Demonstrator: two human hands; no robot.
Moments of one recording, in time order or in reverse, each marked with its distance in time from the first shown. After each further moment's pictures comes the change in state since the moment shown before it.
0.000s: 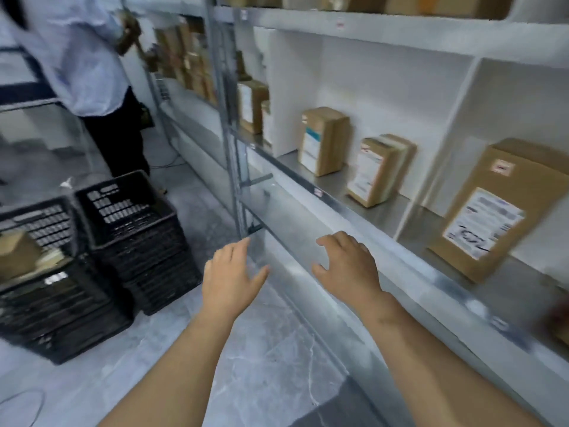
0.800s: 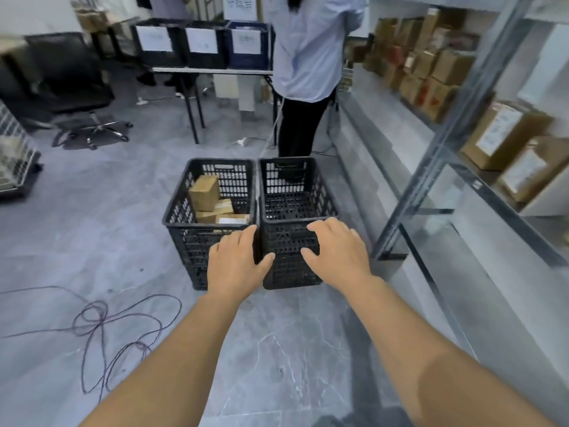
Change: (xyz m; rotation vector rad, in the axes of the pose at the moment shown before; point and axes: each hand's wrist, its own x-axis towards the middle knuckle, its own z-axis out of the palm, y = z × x) left_hand 0.017 -0.337 -0.127 0.197 0.147 -0.547; right_hand 0.154 -0.381 0.123 0.055 -0.161 -0.590
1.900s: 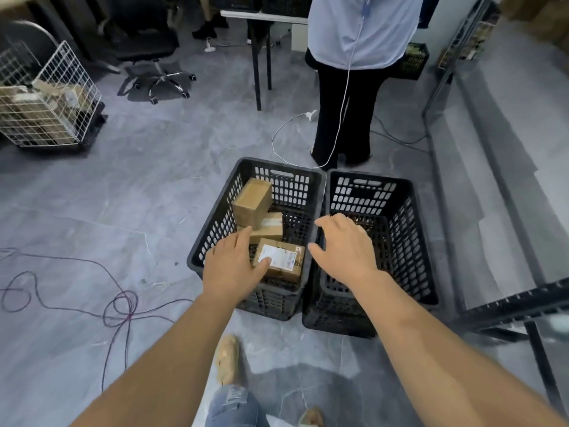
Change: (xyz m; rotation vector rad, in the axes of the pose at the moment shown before) left_hand 0.324 -0.157 0.083 0.067 -0.135 -0.299; right_hand 0.412 -0.036 0.130 0.022 -0.252 -0.207
